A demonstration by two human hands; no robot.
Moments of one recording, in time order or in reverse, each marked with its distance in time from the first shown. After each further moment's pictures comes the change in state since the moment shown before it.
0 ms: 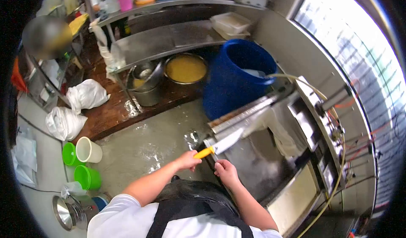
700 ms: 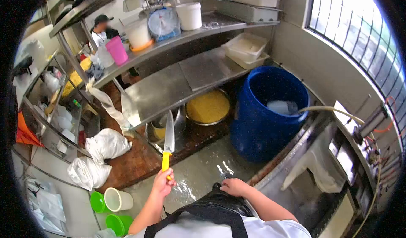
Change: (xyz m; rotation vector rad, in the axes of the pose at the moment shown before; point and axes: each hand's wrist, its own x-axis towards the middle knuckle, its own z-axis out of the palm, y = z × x) left_hand -0.001 0.080 -0.330 -0.796 0.436 0.195; right_hand 0.283 -0.114 0.087 -0.753 -0.426 -0.353
